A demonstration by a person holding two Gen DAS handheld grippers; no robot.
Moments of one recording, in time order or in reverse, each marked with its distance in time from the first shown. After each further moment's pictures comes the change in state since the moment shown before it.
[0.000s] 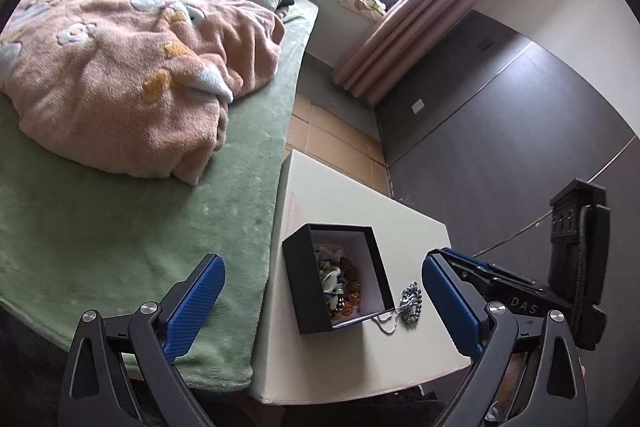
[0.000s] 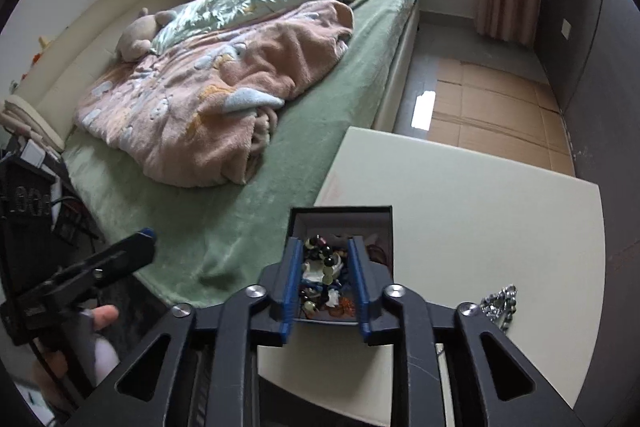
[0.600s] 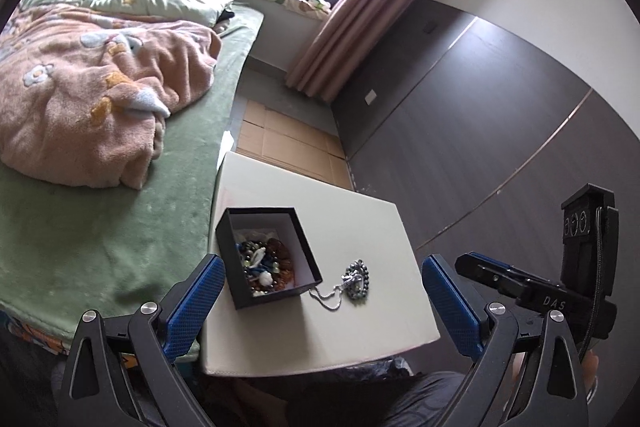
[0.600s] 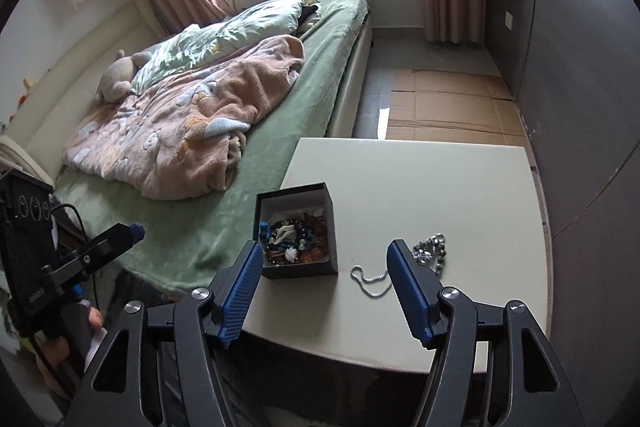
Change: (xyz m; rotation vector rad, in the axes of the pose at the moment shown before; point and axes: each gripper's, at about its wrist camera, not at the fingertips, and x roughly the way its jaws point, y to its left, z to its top) left arm -0.031 -0.077 -0.030 0.142 -0.006 -0.093; right arm -0.117 -0.041 -0.056 0.111 -0.108 -0.068
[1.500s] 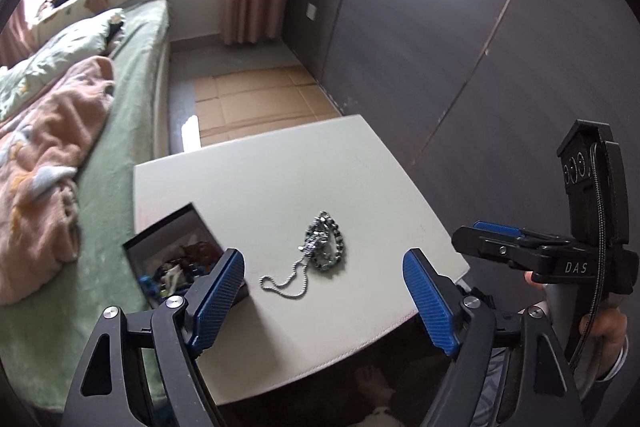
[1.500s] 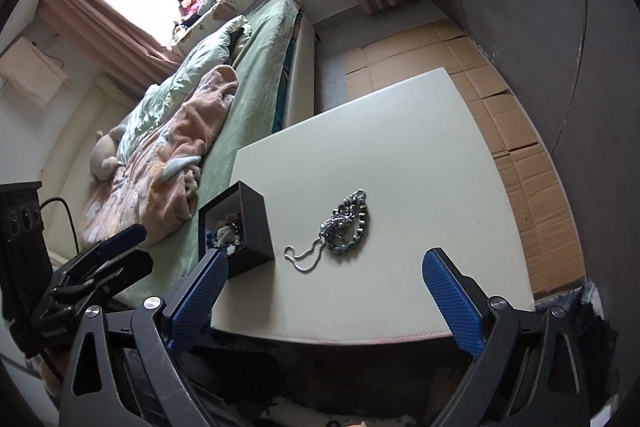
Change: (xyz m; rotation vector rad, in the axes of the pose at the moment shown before) left arm 0.125 -0.128 -0.016 0.440 0.308 0.085; right arm 0.008 -0.144 -0.058 0.356 -0.018 0.085
